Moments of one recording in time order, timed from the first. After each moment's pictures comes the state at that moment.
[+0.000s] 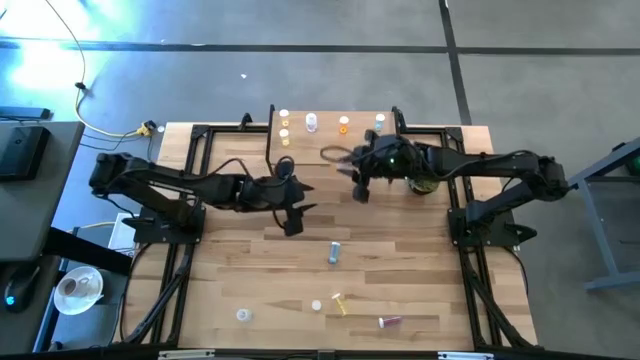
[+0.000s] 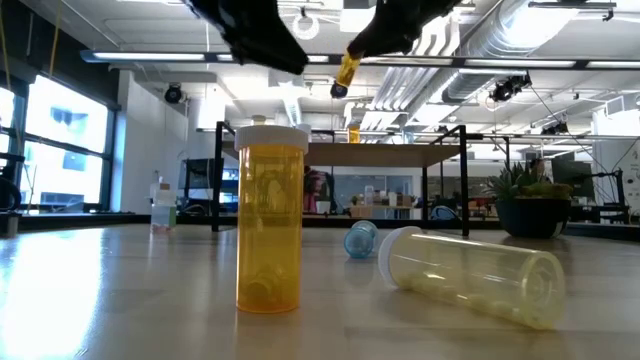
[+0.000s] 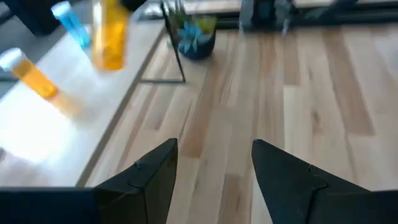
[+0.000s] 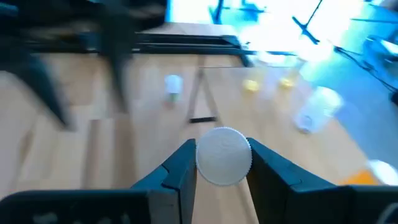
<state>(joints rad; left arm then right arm) 0.02 1.37 0.99 -0.19 -0.36 -0.01 -0.16 1.36 1.16 -0.28 0.14 -0.13</state>
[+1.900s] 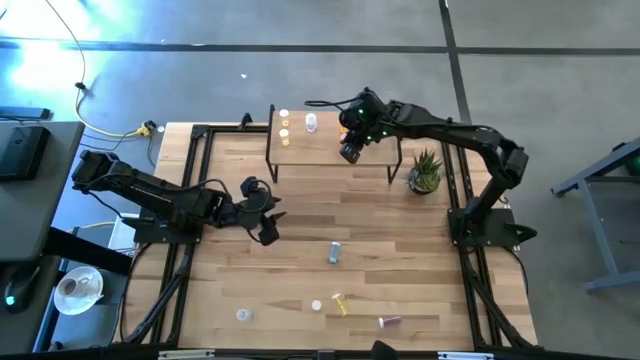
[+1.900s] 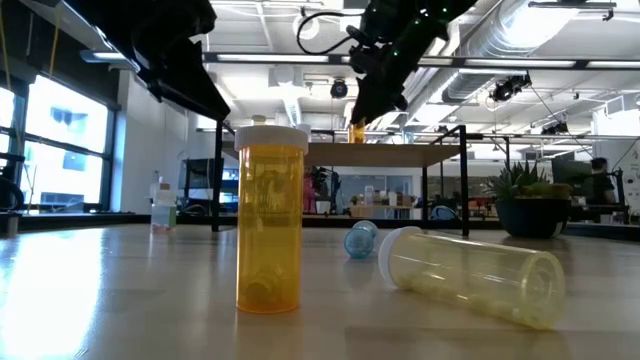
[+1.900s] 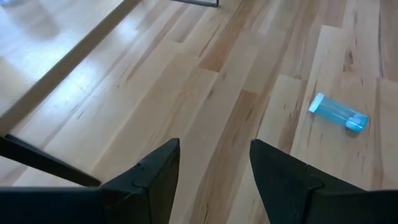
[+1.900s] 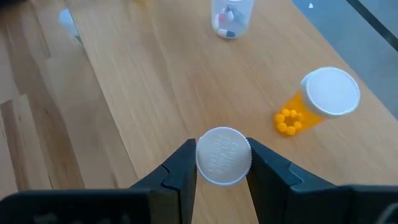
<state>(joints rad) -0.12 1.16 0.69 -0.31 -0.56 -0.38 -0.50 1.69 1.49 -0.66 -0.05 0.00</state>
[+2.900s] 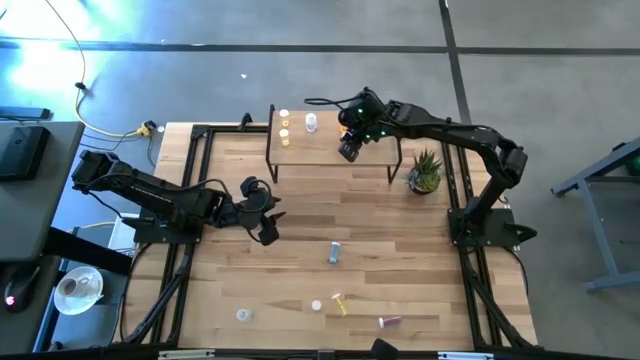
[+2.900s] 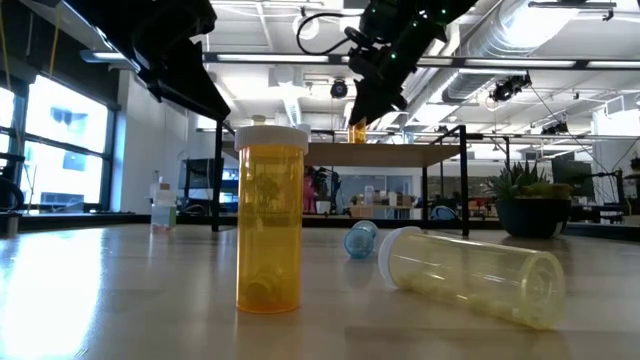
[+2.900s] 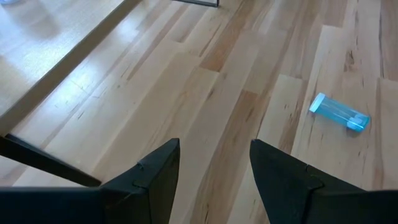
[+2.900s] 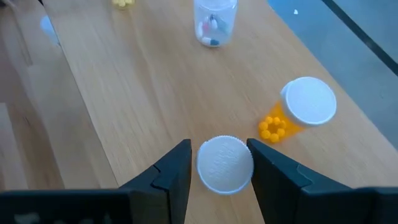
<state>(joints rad) -0.12 1.16 0.69 -0.31 -0.56 -0.38 -0.50 1.70 1.49 -0.64 0.00 0.00</state>
